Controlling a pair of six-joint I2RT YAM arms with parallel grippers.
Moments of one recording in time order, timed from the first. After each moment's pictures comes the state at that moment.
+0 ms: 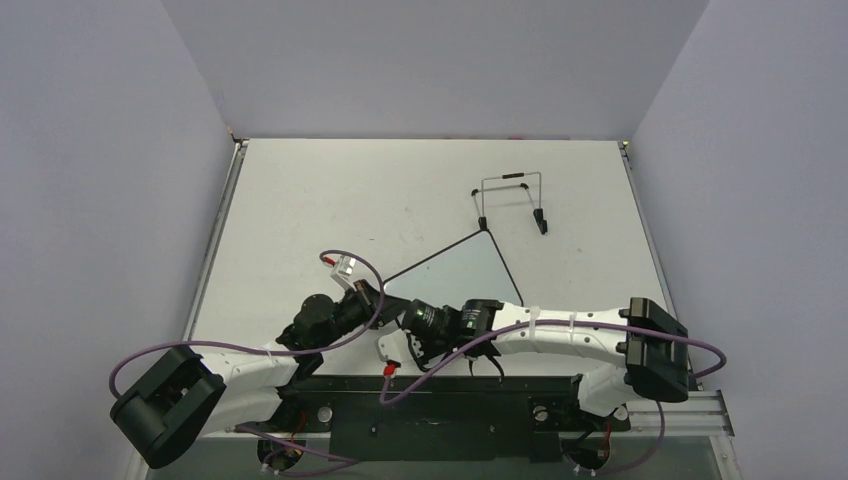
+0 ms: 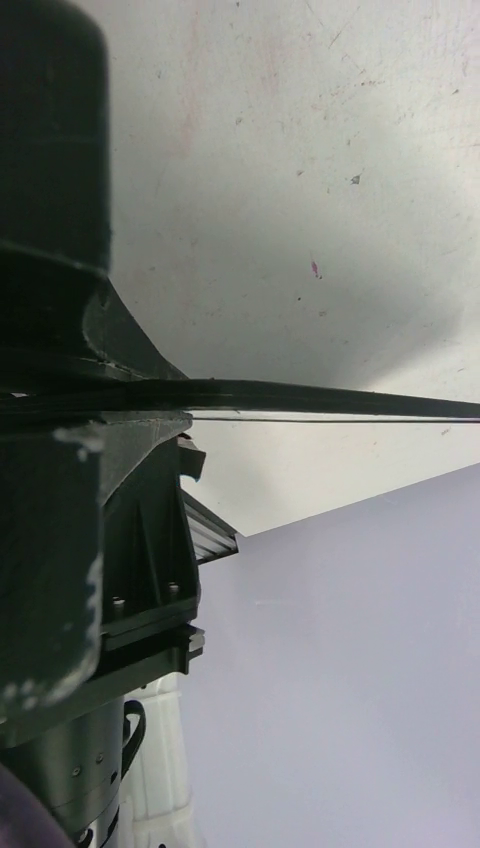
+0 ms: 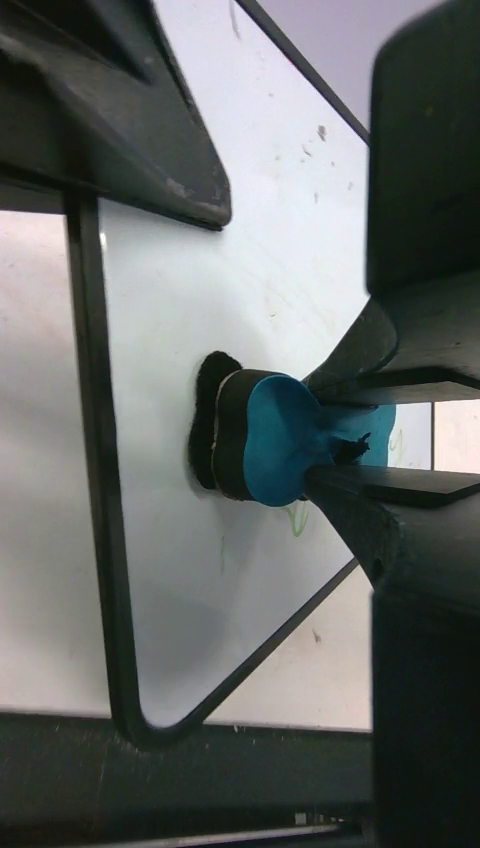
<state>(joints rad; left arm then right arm) -0.72 1.11 0.11 0.89 0.19 -1.03 1.30 1.48 1.02 -0.65 0.21 -0.79</state>
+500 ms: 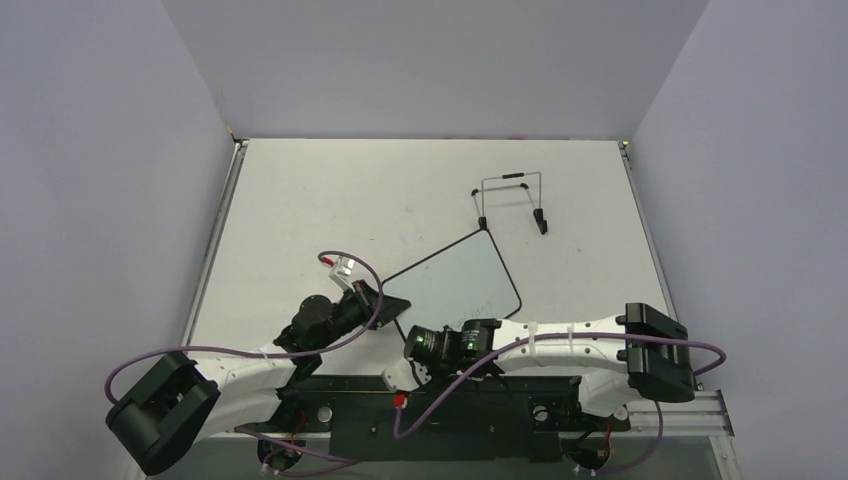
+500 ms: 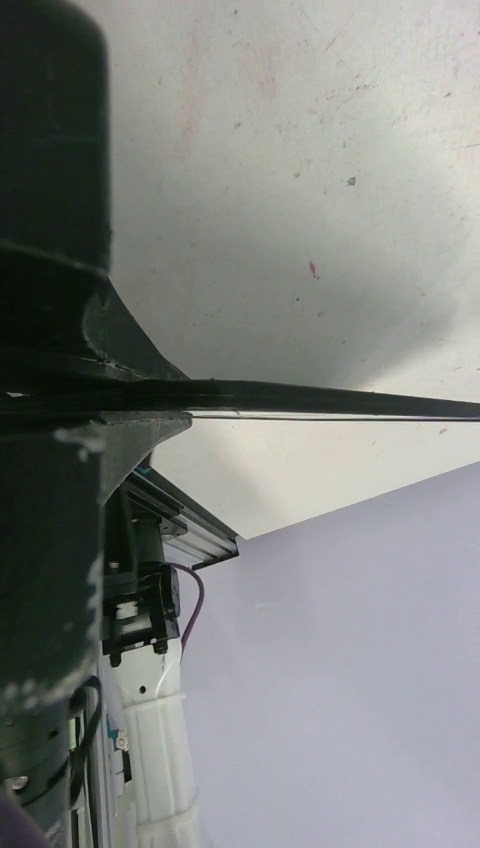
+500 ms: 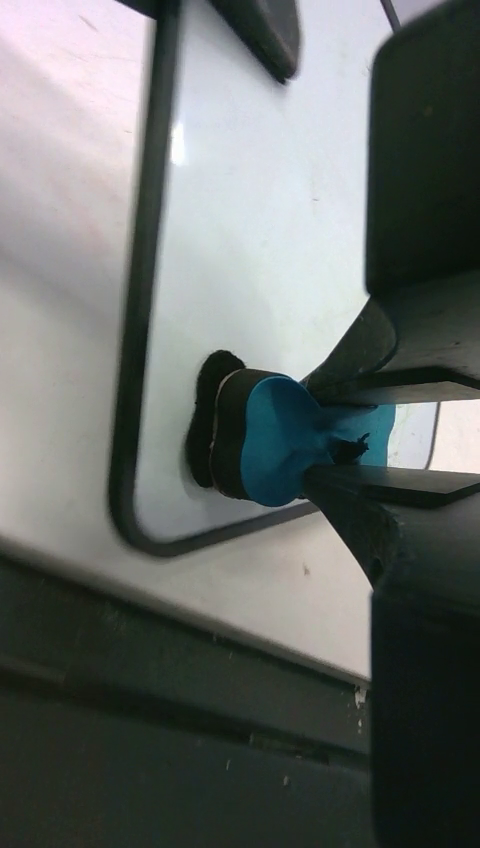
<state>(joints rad) -0.72 1.07 0.10 0.86 0.19 -1.02 1.40 1.47 0.94 -0.66 0.22 -0.84</state>
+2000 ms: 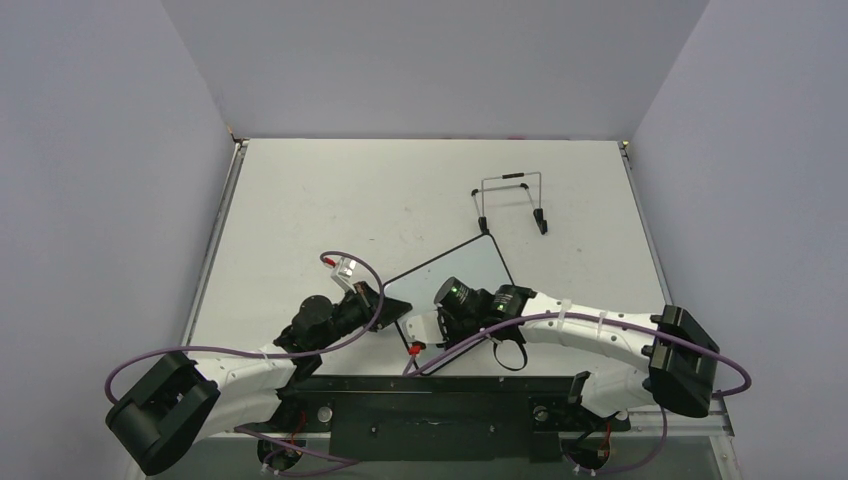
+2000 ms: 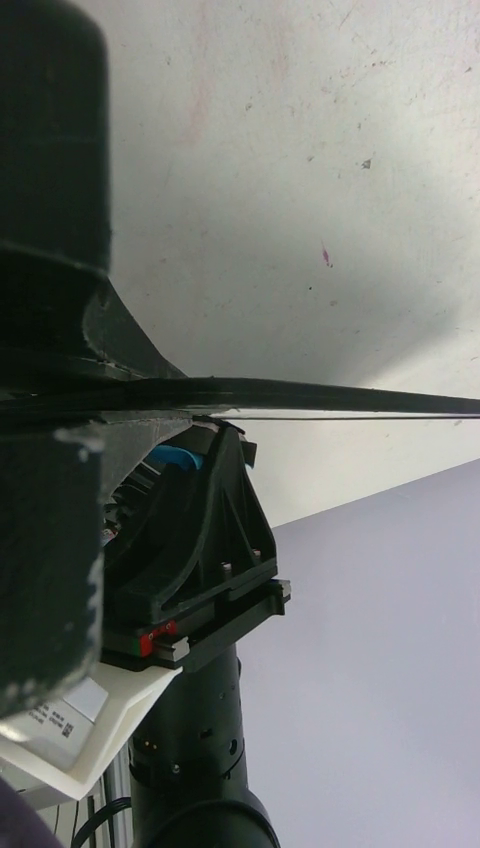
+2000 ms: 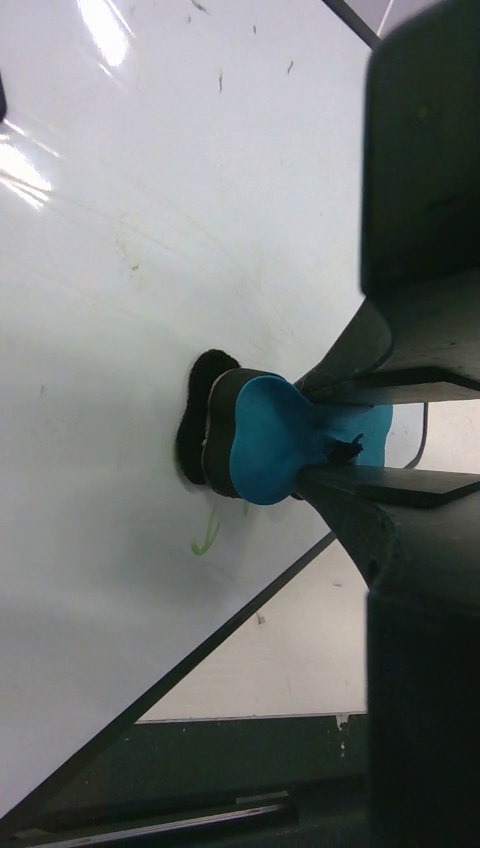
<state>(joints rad) -0.72 1.07 0.10 0.86 0.20 -1.02 1.09 1.35 0.88 -0.64 0.04 -0.82</state>
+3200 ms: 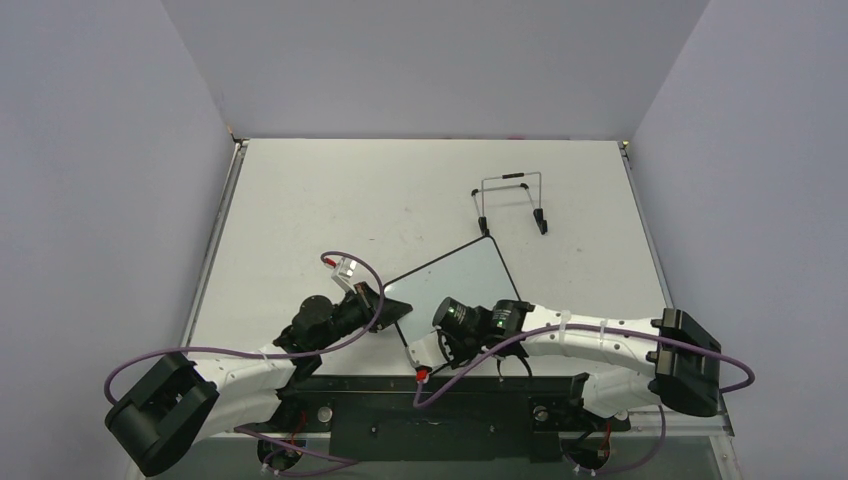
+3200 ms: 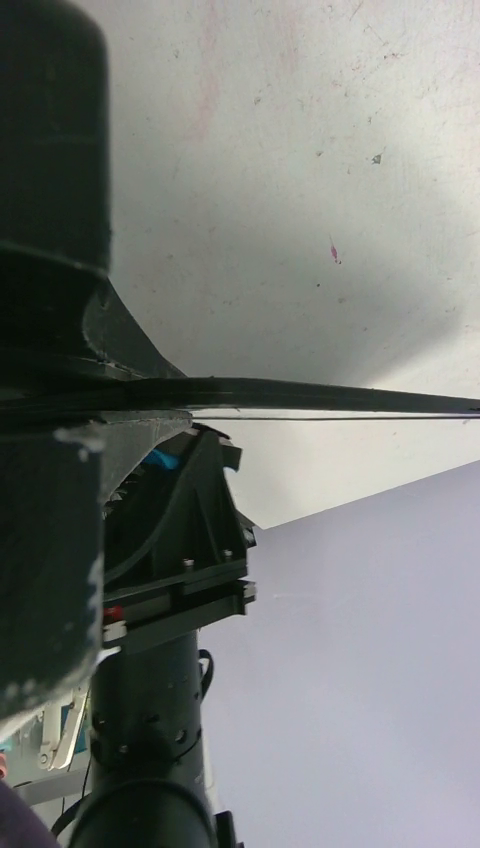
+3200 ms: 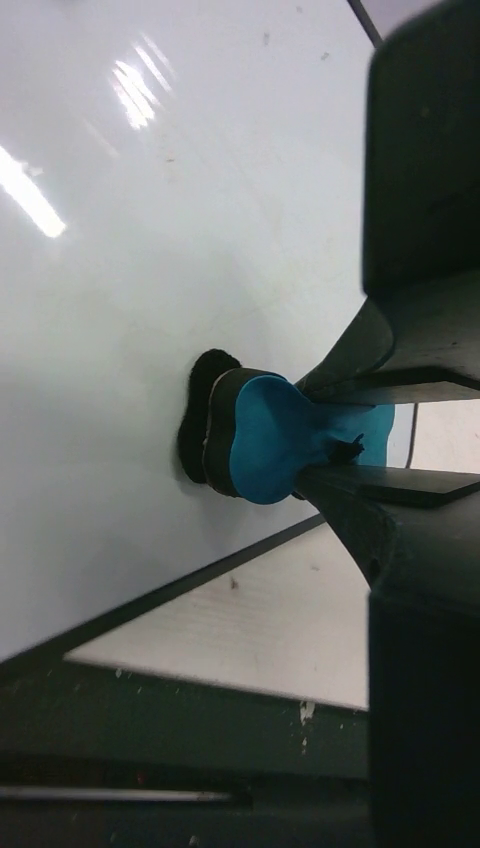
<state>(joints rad) -0.72 1.06 0.10 0.84 0.22 -1.03 1.21 1.32 0.83 -0.67 0.11 -0.90</state>
